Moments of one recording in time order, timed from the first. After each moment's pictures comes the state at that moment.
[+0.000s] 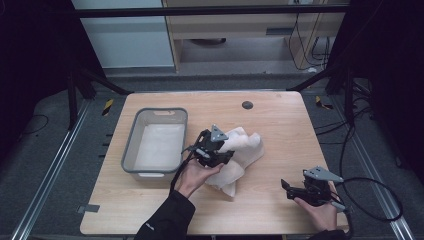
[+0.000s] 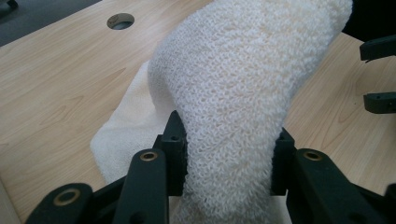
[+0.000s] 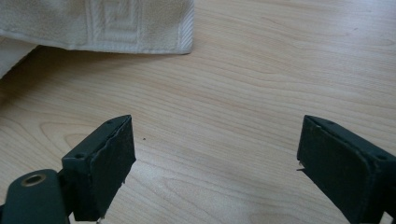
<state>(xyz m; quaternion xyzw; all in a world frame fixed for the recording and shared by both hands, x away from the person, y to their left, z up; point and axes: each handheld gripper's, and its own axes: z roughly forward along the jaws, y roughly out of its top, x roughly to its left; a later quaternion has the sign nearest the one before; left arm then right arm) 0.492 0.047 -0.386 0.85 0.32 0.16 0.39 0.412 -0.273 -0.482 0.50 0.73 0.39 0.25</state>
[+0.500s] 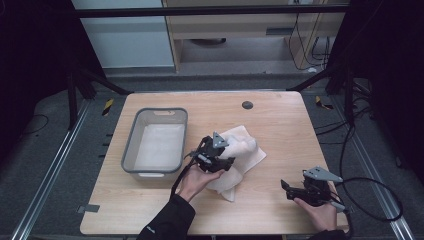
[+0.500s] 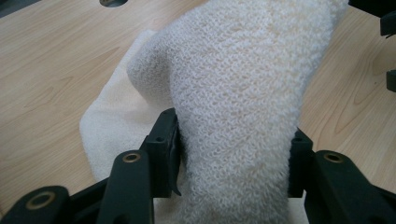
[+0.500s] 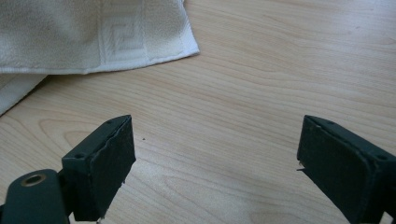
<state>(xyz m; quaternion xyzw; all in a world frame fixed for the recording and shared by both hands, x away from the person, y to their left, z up) 0.491 0.045 -0.411 0.85 0.32 0.16 0.38 0.412 -0.272 -0.482 0.50 0.73 0.39 0.25</state>
